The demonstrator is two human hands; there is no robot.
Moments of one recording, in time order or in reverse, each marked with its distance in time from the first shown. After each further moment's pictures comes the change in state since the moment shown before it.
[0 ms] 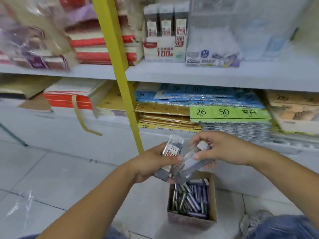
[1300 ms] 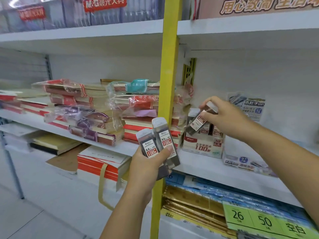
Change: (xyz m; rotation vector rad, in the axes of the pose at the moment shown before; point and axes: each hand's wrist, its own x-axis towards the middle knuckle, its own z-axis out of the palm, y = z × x) left_hand -0.039 0.156 -0.083 -0.342 0.744 0.732; right_hand 0.109 -0.242 -0.115 -0.476 0.730 -0.393
